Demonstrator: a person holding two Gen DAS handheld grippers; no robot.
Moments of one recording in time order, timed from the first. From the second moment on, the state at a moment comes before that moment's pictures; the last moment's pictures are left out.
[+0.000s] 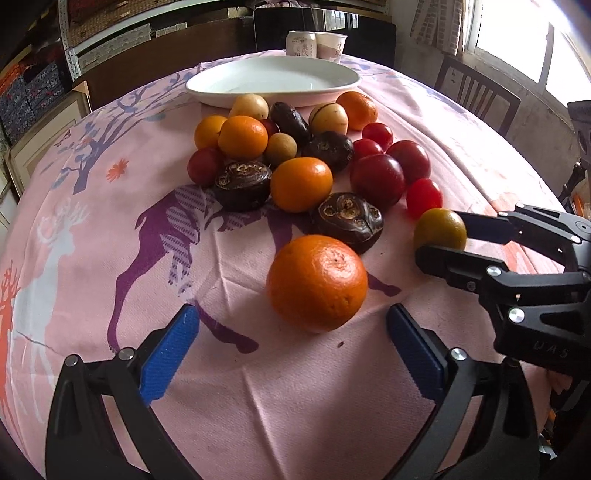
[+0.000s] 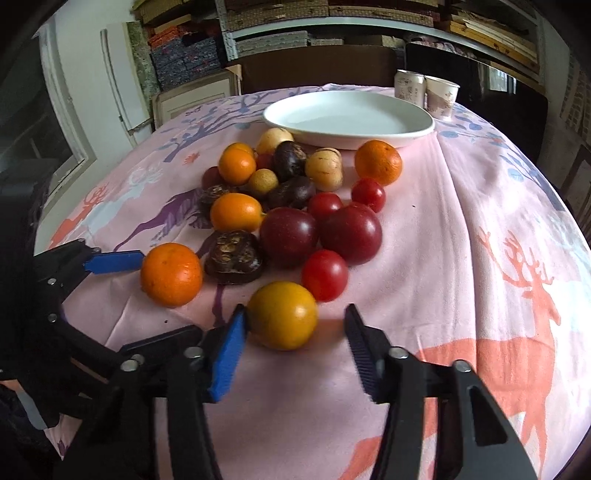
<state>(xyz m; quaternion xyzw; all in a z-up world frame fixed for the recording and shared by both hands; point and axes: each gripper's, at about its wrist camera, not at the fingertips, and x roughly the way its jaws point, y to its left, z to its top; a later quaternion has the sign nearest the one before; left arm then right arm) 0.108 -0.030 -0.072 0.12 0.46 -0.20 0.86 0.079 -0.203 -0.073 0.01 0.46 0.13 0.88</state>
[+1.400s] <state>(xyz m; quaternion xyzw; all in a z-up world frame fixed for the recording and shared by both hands) 0.149 -0.030 0.007 0.13 0.31 -0.13 0.93 0.103 -0.292 0.013 0.07 0.32 0.03 0.95</state>
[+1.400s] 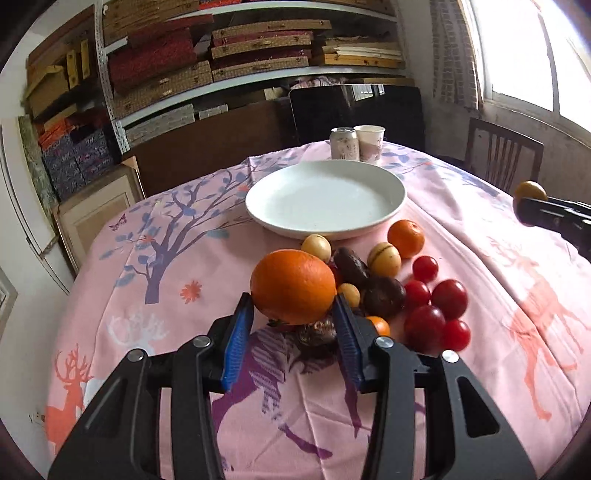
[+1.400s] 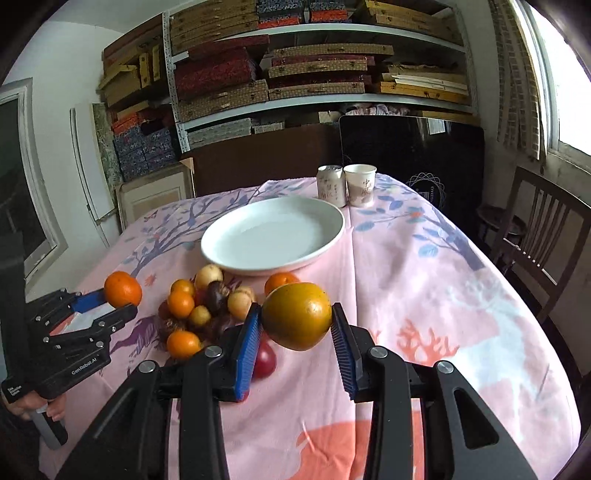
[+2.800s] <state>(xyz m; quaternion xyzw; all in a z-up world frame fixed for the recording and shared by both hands) 0.191 0.066 -0.007 0.07 0.36 -0.06 0.93 0.178 -0.248 -0.030 0.06 0.36 0.12 0.92</state>
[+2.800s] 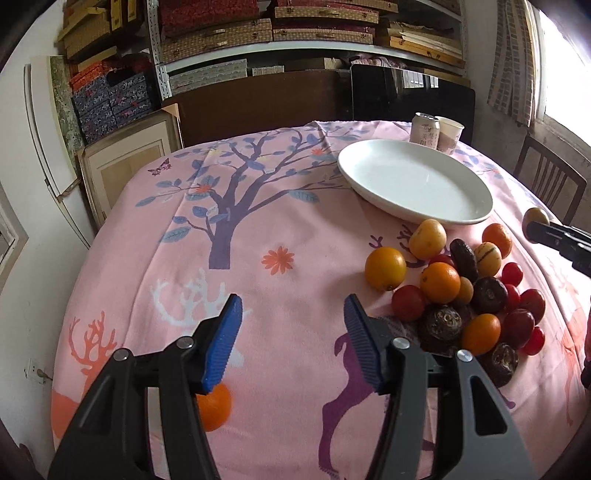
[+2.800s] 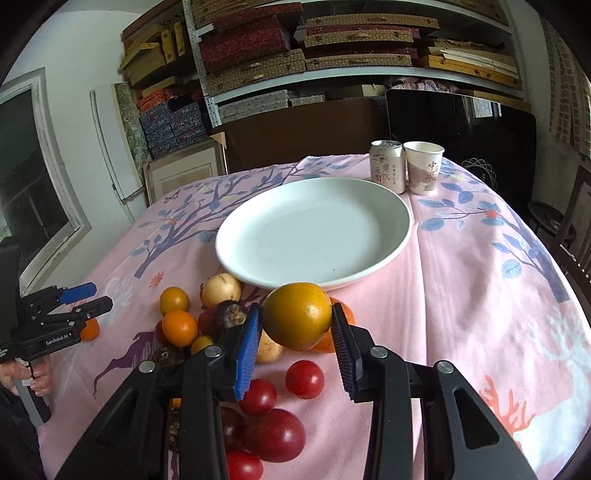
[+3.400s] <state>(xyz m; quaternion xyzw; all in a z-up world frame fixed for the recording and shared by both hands) 0.133 0.157 -0.028 0.01 0.38 -0.05 0.92 0.134 -0.073 -0.016 0.03 0.38 0.25 0.89</state>
